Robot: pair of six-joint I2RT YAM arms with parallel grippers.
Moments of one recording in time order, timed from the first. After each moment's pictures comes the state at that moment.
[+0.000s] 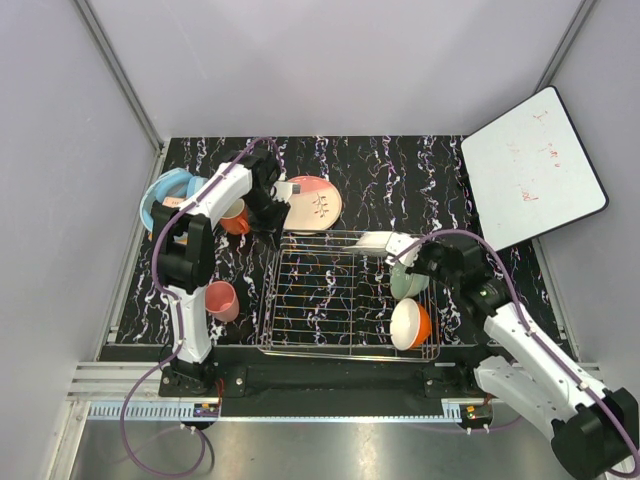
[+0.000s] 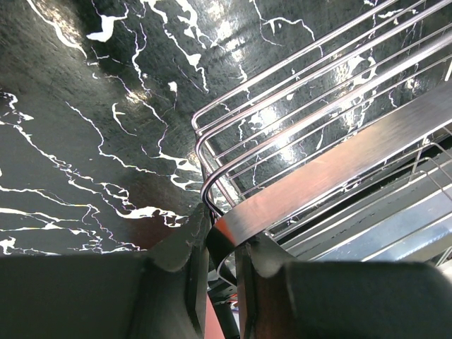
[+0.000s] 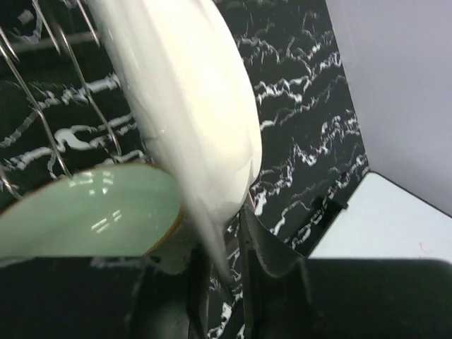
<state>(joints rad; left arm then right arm) -0.30 2.03 1.71 -1.24 0.36 0.13 0.44 0.83 0.59 -0.20 -0.11 -0.89</state>
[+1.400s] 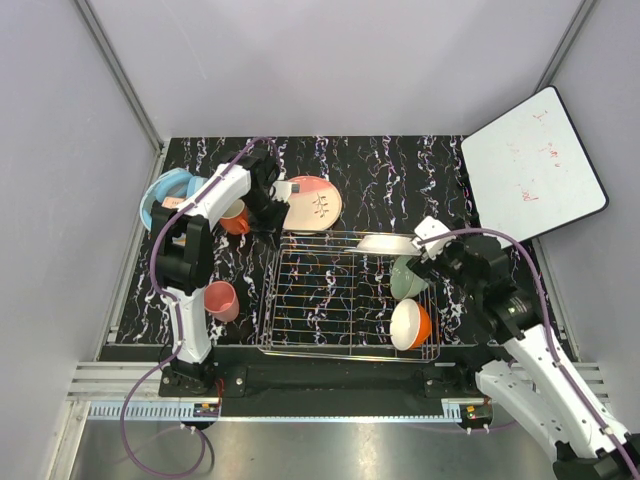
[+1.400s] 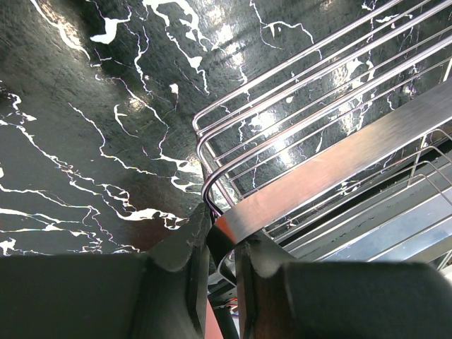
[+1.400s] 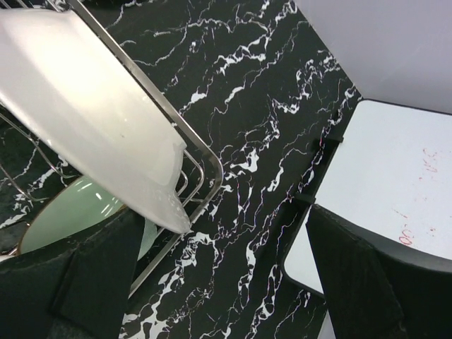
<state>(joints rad) -0.30 2.01 1.69 -1.21 0.37 0.13 0.43 0.66 0.69 -0.42 0.06 -0.59</state>
